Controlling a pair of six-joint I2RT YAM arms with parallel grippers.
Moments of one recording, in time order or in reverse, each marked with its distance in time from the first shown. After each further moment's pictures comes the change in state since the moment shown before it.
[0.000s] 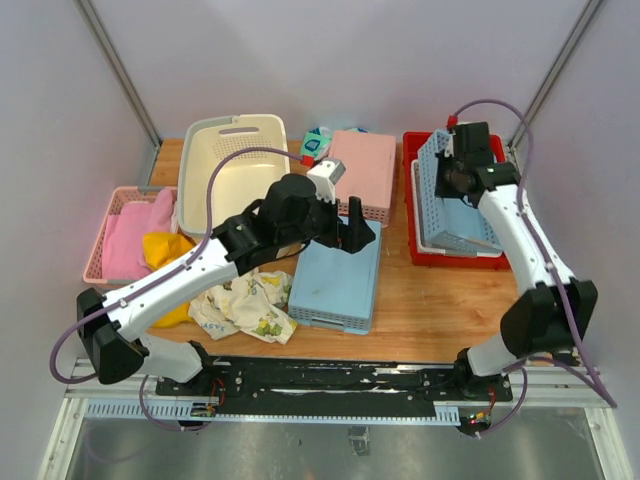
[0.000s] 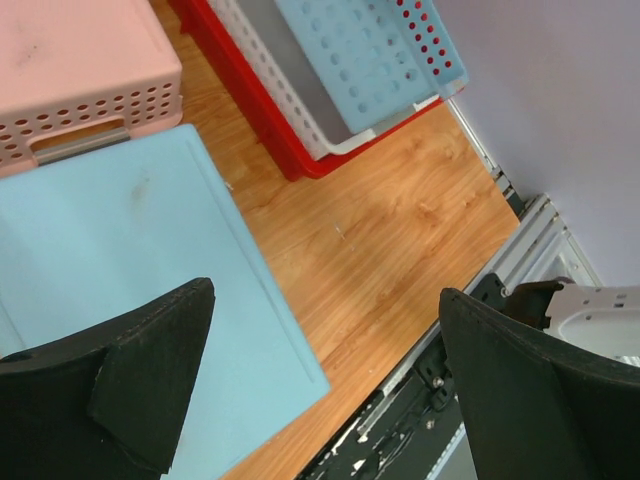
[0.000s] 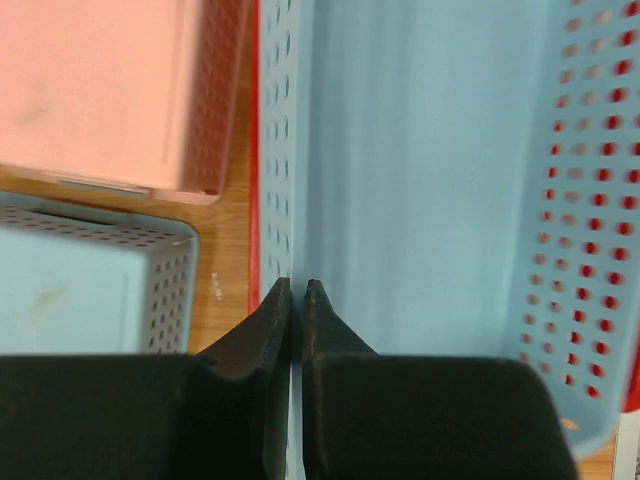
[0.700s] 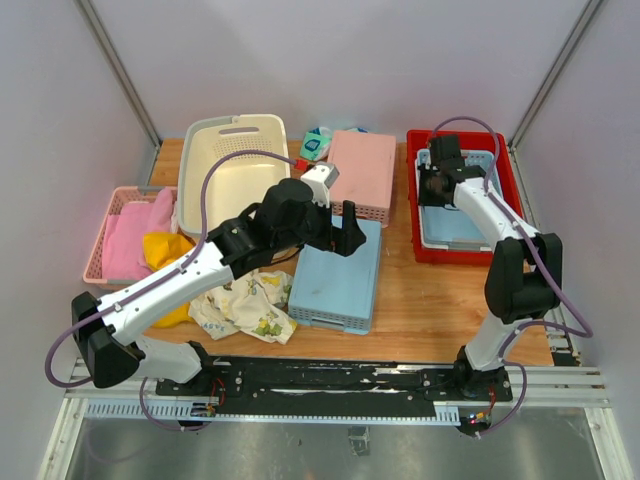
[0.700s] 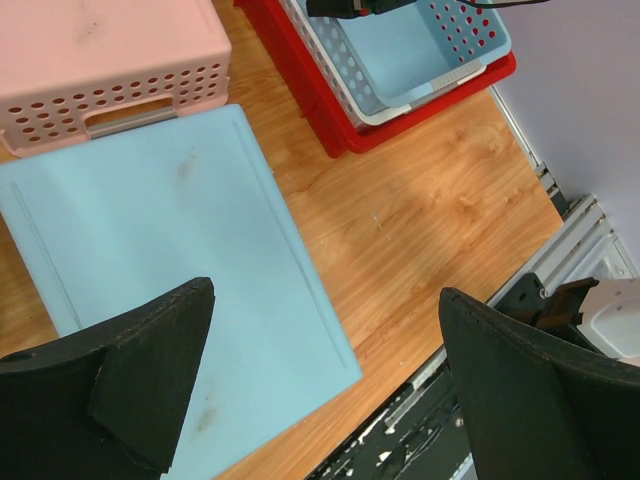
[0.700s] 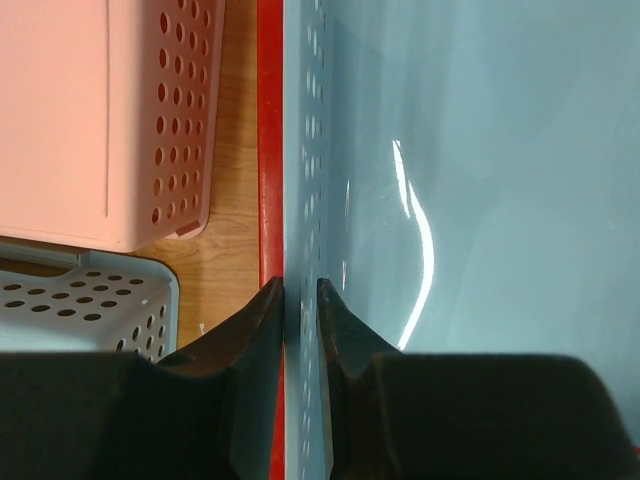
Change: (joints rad) left arm -0.001 -0.017 -0.016 -0.049 -0.069 0.016; right arm 0.005 0.173 -0.069 0.170 -0.014 0.041
